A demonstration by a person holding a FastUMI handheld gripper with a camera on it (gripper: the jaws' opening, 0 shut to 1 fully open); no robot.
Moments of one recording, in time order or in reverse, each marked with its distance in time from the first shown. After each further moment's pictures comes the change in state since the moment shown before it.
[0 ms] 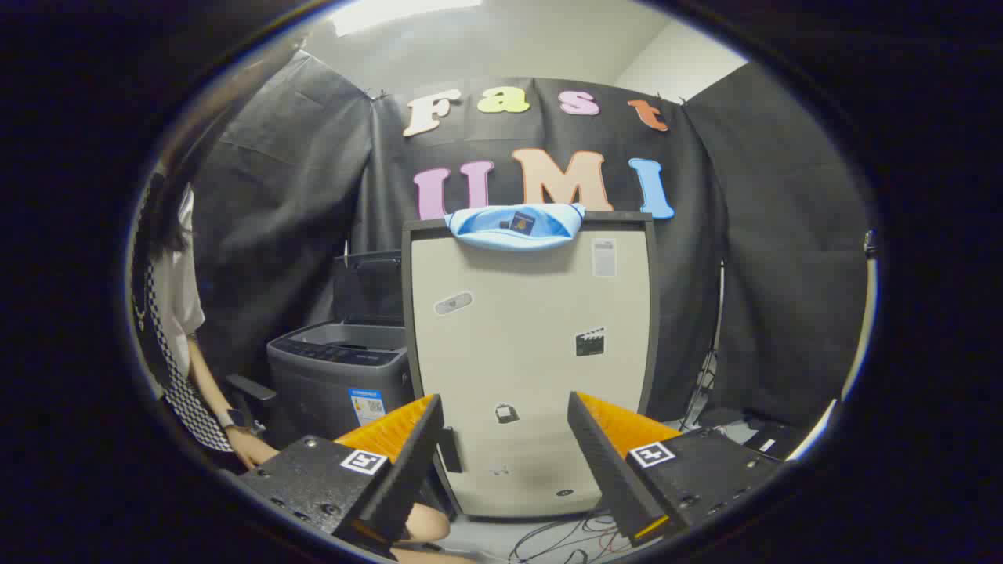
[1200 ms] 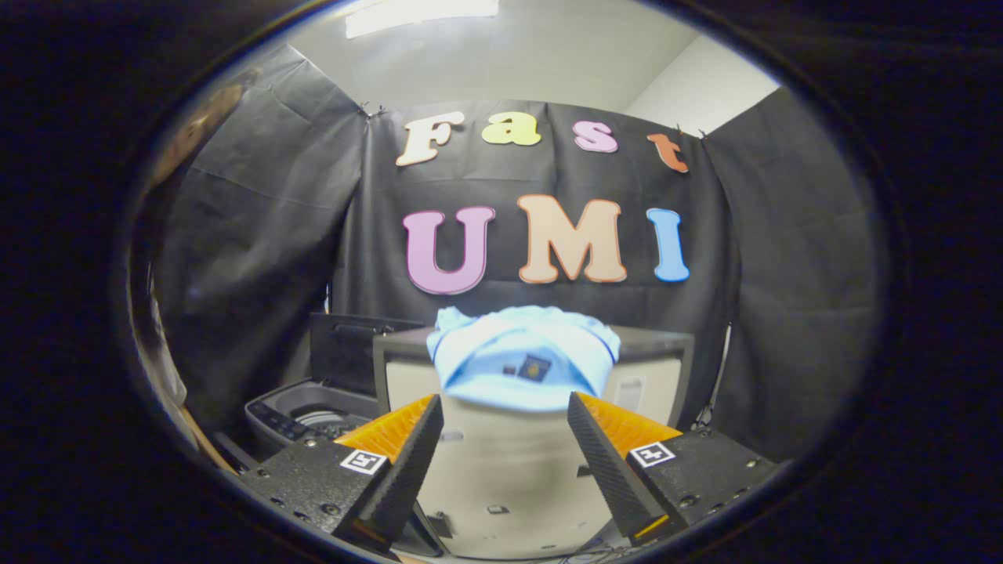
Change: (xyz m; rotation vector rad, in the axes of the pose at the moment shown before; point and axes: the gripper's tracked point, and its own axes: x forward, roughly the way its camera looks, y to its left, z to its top) arm 0.124 0.014 0.199 -0.059 -0.120 -0.014
